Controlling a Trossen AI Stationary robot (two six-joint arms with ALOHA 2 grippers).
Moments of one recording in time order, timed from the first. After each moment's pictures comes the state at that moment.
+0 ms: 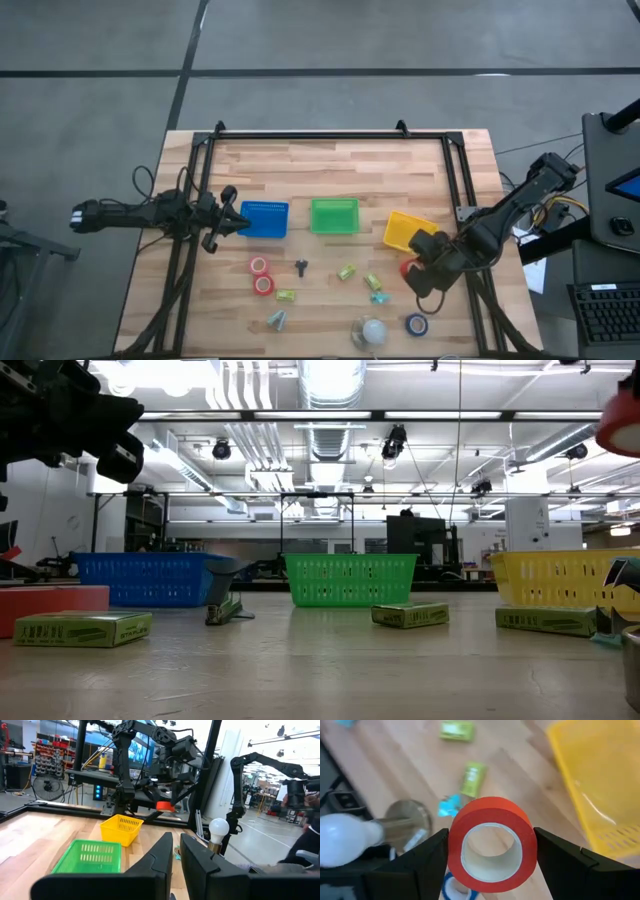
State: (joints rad) left arm 0.00 0.15 0.01 0.22 0.19 -0.22; right arm 0.68 1.23 1.01 -0.97 0.23 1.45
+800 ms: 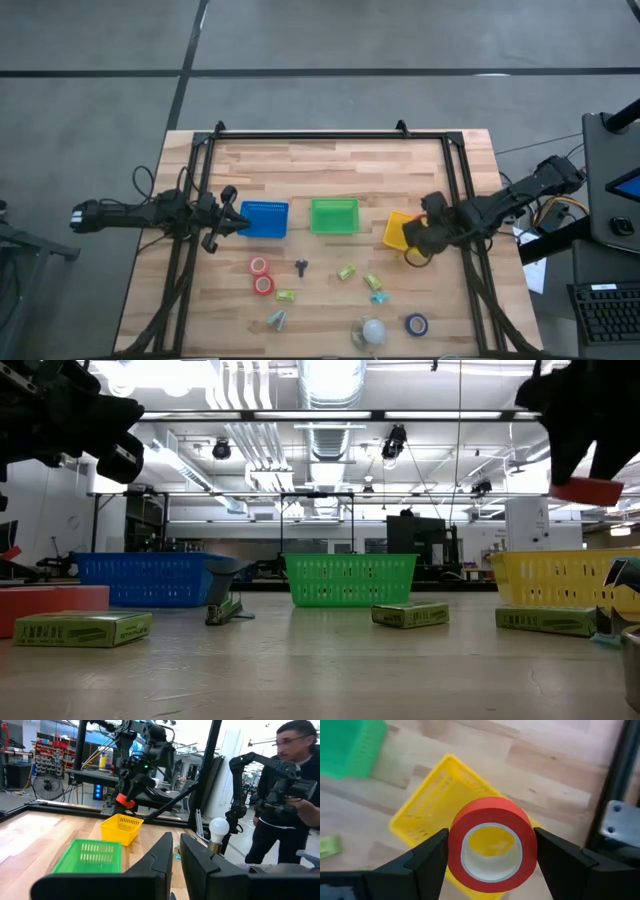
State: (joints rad) left arm 0.00 0.15 0.01 0.22 0.19 -0.22; right arm 0.41 1.20 0.97 -1.35 0.38 1.66
